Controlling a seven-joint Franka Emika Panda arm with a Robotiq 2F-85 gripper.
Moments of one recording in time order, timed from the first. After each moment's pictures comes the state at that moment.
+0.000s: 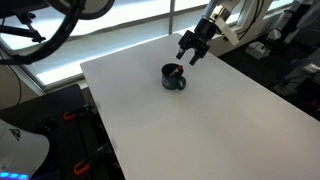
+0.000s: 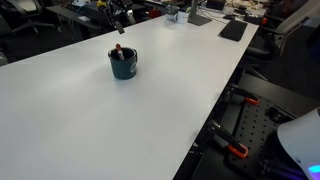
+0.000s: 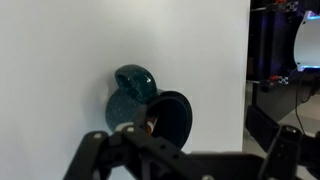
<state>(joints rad) -0.04 1.06 0.05 -0.81 -0.07 1.24 -1.49</state>
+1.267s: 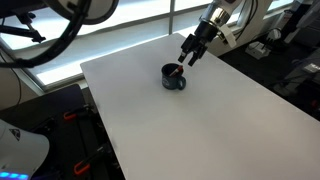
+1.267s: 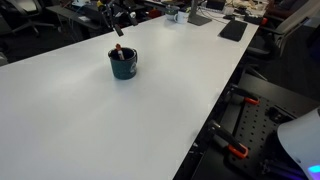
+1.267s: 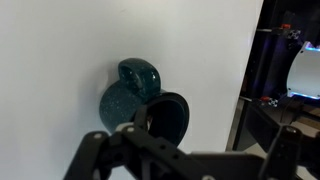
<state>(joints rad) -0.04 1.08 0.06 -0.80 -0.07 1.24 -1.69</state>
